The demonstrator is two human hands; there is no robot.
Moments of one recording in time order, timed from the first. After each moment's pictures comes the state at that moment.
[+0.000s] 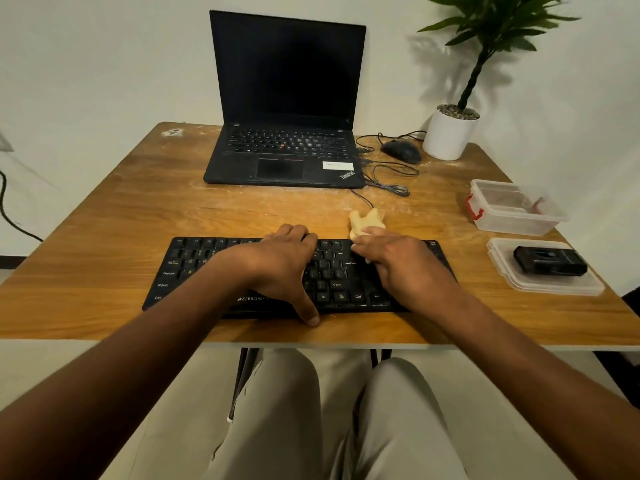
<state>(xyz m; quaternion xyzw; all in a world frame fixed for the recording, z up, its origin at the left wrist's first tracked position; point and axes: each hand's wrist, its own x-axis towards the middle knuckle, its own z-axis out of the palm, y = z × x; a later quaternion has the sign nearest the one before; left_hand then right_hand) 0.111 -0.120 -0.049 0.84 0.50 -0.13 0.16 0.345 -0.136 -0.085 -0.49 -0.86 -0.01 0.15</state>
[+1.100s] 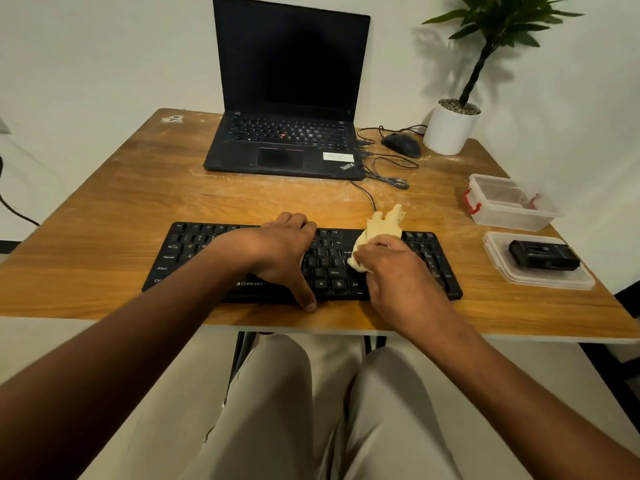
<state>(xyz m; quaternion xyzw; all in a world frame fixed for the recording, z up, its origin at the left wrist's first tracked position) 0.111 -0.119 -0.052 0.84 0.50 -0.13 0.16 0.320 -0.191 -0.073 -0.58 -0.79 0.05 0.16</state>
